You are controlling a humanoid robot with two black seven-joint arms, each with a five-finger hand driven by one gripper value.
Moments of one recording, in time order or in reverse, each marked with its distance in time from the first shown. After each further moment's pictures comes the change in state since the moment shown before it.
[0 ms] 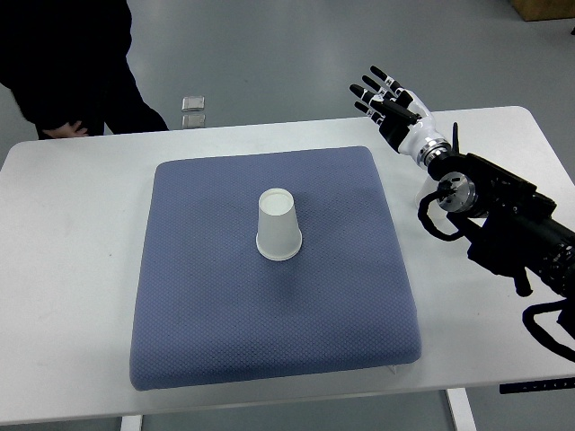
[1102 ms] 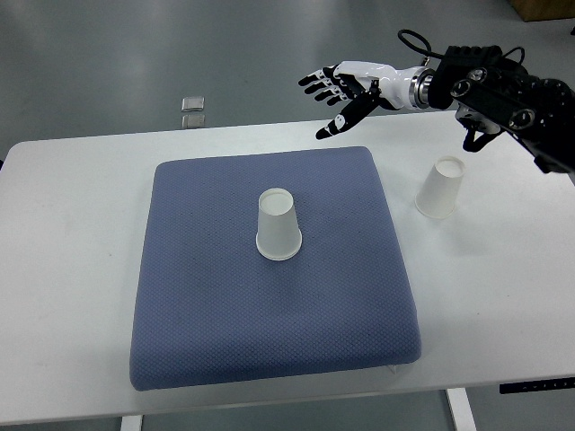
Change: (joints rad) left arm 0.000 0.000 0.005 -0.052 0.002 -0.017 -0.002; right arm 0.437 -0.179 -0.625 0.190 -0.734 0.160 -0.153
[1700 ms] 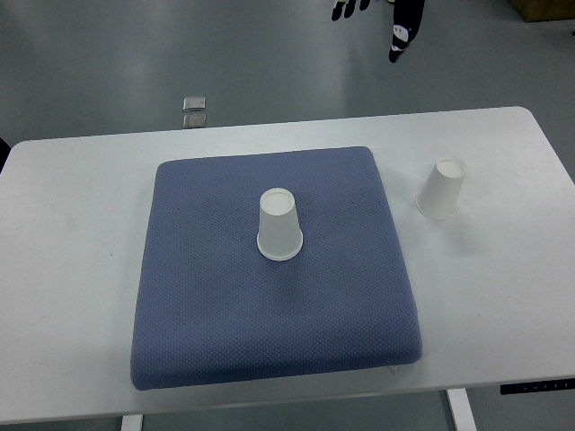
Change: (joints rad) left arm 0.000 0.000 0.000 -0.037 0.000 -0.003 0.000; right arm 0.778 -0.160 -0.569 0.395 -0.077 0.205 -0.055
